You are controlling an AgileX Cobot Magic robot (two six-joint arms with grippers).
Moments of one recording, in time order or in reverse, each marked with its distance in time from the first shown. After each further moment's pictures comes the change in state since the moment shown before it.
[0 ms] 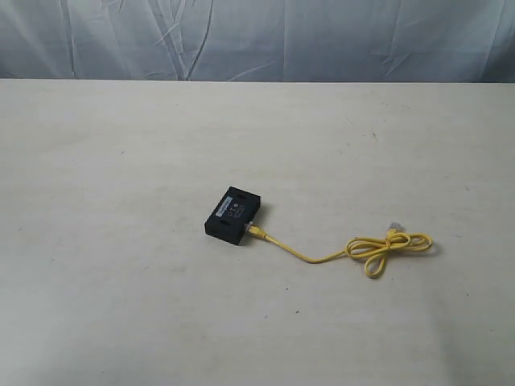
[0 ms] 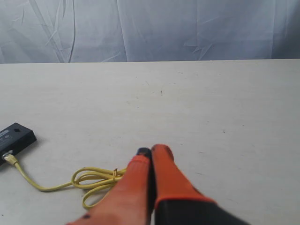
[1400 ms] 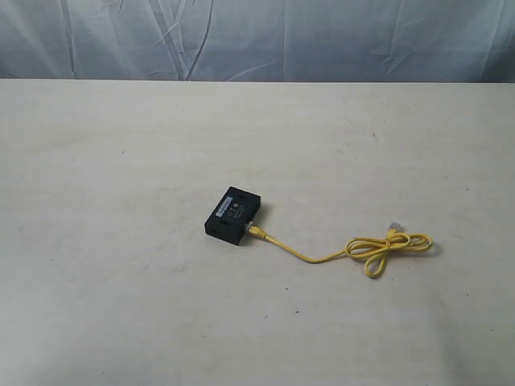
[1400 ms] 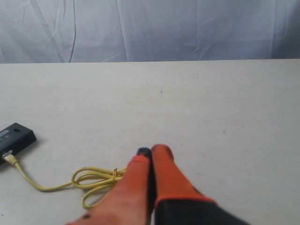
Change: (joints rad) left arm 0.000 0.000 0.000 0.000 0.000 -0.008; right arm 0.000 0.000 0.000 0.000 0.000 0.000
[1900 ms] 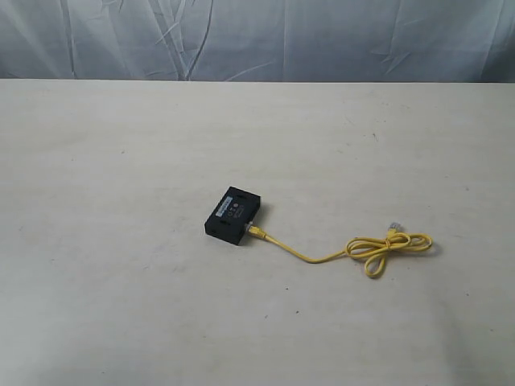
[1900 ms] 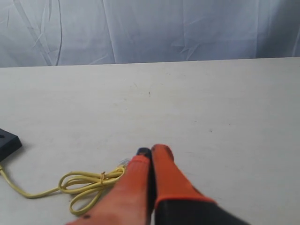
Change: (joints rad) left arm 0.000 0.000 0.000 0.000 0.000 0.000; right arm -0.050 0.000 0.000 0.000 0.000 0.000
